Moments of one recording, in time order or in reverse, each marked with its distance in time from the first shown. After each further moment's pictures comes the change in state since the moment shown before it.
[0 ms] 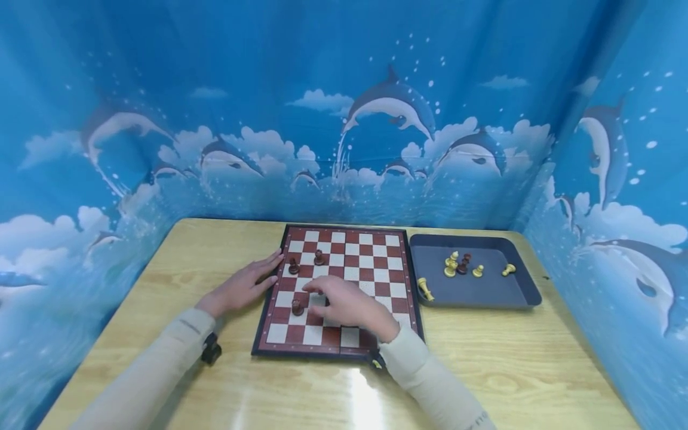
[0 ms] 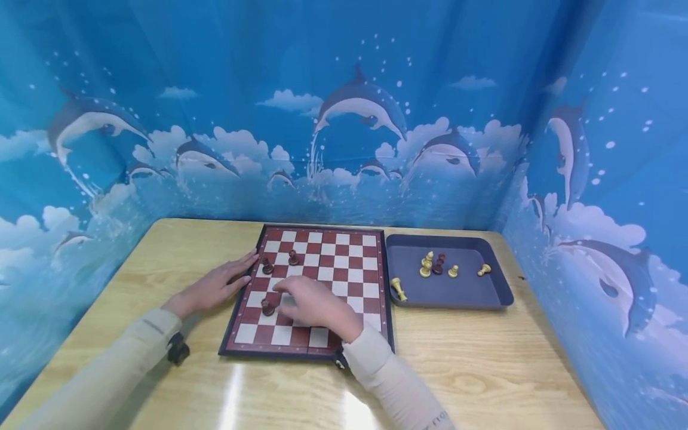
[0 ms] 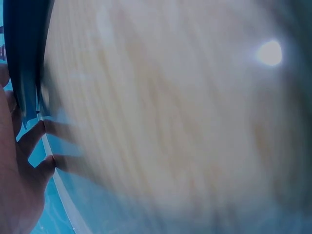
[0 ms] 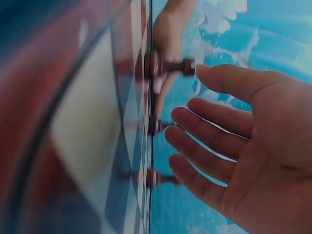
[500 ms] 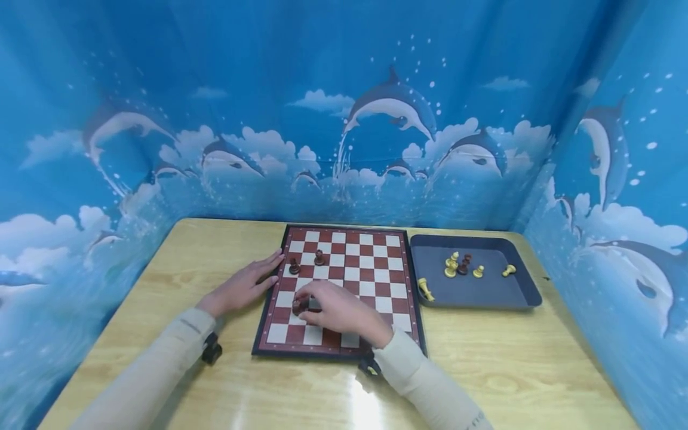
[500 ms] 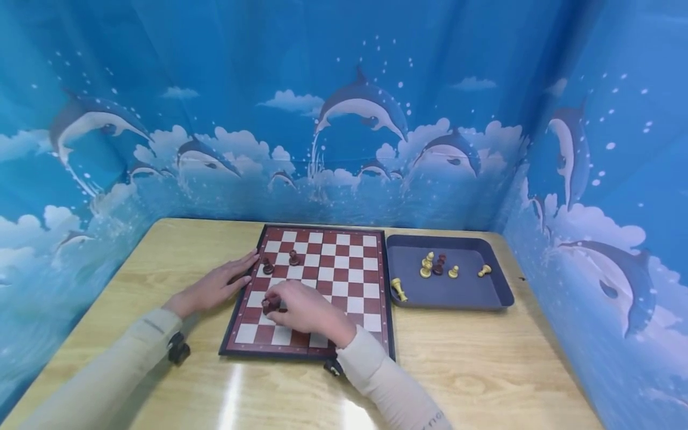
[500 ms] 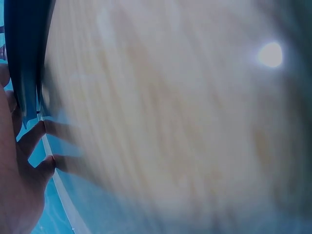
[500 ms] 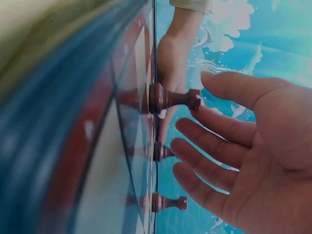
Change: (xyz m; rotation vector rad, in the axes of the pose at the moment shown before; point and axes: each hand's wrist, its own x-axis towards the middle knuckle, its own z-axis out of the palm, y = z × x) left_hand -0.001 -0.002 0.002 -0.013 -0.001 -0.023; right_hand 0.006 -0.014 0.011 -0.013 -0.015 -0.036
